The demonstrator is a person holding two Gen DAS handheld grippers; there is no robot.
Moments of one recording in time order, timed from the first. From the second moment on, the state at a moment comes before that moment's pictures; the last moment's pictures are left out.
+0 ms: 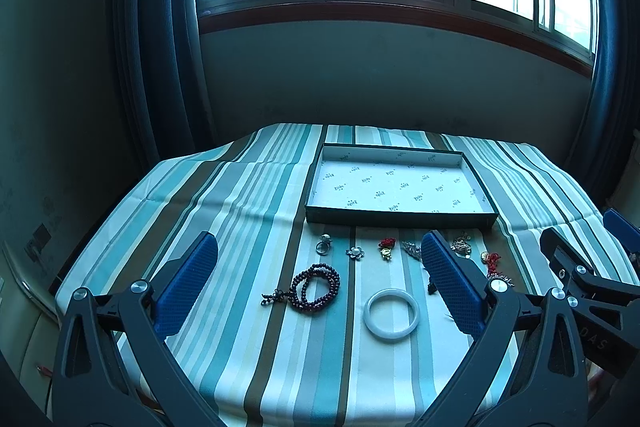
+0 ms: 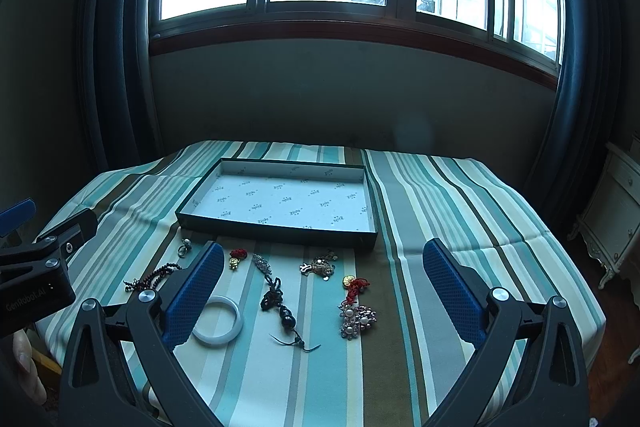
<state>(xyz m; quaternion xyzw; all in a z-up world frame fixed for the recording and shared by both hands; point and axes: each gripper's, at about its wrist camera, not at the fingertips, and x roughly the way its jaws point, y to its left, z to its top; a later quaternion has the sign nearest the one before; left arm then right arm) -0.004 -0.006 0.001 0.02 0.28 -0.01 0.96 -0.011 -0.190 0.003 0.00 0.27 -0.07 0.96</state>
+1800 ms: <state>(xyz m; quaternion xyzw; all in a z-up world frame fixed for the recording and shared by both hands) 0.105 0.010 -0.130 0.02 0.47 -0.02 0.88 0.060 -0.225 -0.104 0.04 0.42 -0.06 0.90</state>
